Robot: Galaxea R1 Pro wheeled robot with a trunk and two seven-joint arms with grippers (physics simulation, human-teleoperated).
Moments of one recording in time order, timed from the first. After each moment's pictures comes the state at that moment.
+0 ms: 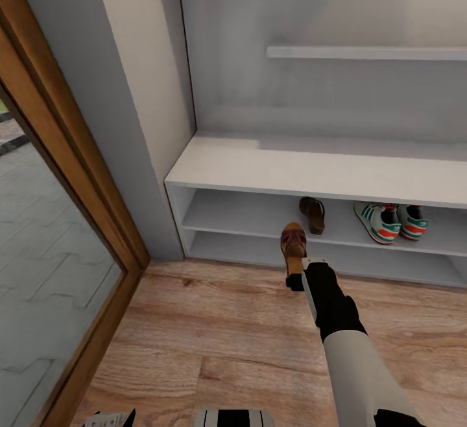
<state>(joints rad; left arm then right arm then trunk) -0.14 0.09 0.32 -0.50 -0.05 -0.42 -0.29 -0.76 0.17 -0.22 -0.93 0.33 0.89 -0.04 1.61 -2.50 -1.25</state>
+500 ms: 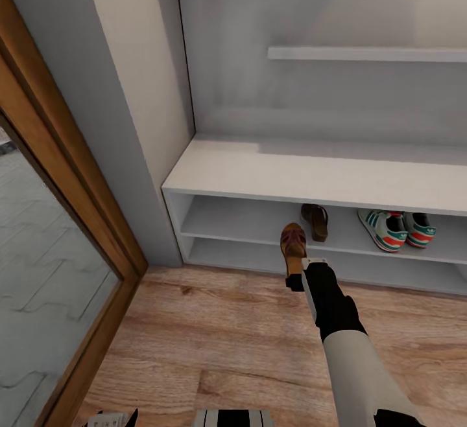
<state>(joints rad) -0.14 0.09 0.30 -0.50 -0.06 -0.42 -0.30 -0.76 0.17 -0.22 -0.93 0.33 0.89 -0.04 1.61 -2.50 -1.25</state>
